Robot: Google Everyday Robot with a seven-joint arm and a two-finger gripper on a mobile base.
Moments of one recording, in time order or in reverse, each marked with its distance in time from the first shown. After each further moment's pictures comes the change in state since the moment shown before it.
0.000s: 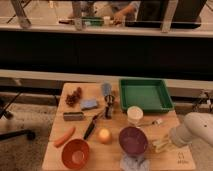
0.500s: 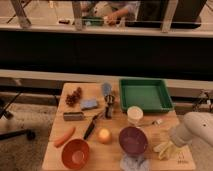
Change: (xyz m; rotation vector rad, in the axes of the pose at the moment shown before) arm 0.001 -0.002 0.002 -0.003 0.012 0.008
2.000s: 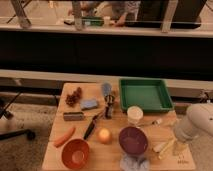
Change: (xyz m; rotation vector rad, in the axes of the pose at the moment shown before) arm -0.024 0.004 -0.070 0.007 0.081 0.092
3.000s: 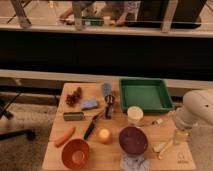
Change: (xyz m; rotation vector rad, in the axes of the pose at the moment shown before) arm 0.003 -0.032 -0.041 0.008 0.095 0.111
